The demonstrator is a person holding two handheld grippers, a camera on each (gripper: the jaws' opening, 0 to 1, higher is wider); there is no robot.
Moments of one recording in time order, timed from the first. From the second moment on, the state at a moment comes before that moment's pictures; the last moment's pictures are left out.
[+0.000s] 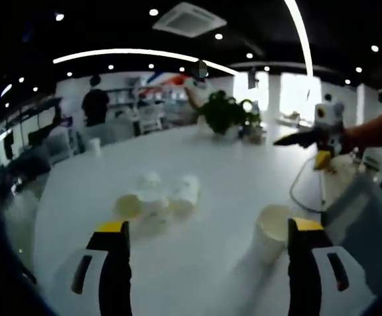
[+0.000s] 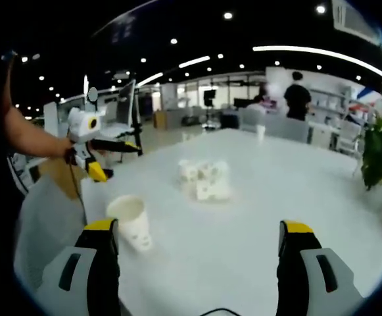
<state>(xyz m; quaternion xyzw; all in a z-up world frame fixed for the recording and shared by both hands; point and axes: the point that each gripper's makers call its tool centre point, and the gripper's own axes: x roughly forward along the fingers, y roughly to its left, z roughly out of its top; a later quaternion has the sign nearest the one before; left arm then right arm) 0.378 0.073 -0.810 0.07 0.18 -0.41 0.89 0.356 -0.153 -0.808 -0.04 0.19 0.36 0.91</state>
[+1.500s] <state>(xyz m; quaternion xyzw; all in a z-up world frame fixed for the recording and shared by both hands) 0.385 0.148 -0.810 0.06 0.19 -0.36 0.91 0.413 -0.145 -0.831 -0.09 0.20 0.37 0.90</state>
